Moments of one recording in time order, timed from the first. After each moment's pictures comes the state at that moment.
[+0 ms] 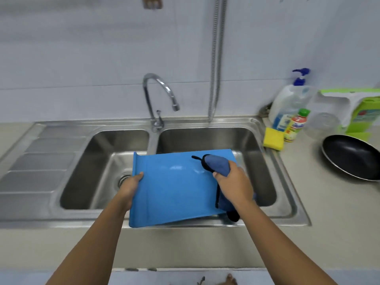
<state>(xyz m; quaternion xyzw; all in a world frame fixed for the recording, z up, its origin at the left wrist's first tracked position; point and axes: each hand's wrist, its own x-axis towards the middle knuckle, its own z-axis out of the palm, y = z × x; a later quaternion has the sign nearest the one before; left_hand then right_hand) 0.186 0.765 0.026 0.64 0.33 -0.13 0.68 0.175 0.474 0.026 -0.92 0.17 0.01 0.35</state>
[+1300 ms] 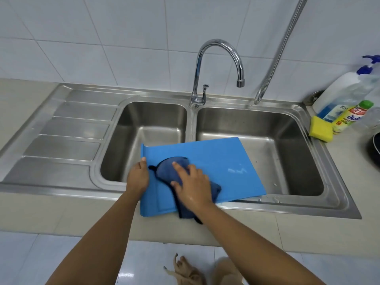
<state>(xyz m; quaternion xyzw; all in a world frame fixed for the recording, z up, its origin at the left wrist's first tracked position) 0.167 0.919 -0.043 0.82 0.28 -0.03 0.49 0.141 0.741 -0.038 -0.98 -0.11 0.05 0.15</state>
